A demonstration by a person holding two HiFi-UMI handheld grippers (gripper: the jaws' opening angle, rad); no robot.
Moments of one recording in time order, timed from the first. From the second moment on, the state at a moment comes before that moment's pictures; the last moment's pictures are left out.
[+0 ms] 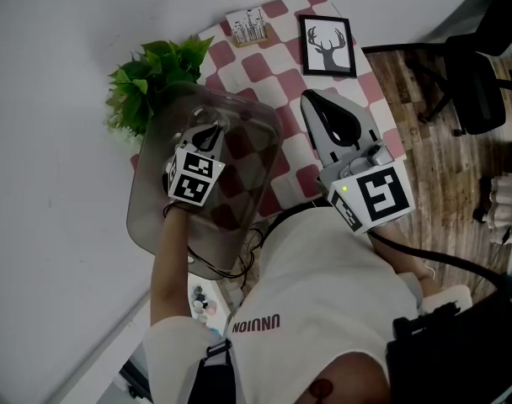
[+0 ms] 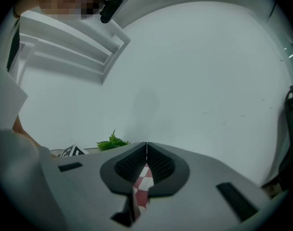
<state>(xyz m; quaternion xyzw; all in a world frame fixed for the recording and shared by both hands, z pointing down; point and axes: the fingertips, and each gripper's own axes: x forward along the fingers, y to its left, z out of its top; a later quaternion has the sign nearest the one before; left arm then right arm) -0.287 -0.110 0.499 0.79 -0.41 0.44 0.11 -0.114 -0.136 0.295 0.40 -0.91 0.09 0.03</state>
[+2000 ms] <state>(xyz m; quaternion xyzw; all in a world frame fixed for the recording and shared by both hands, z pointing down) -0.244 -0.075 0.361 0.80 -0.49 0.35 0.02 -0.084 -0.100 0.283 0.40 -0.91 0.08 0.00</state>
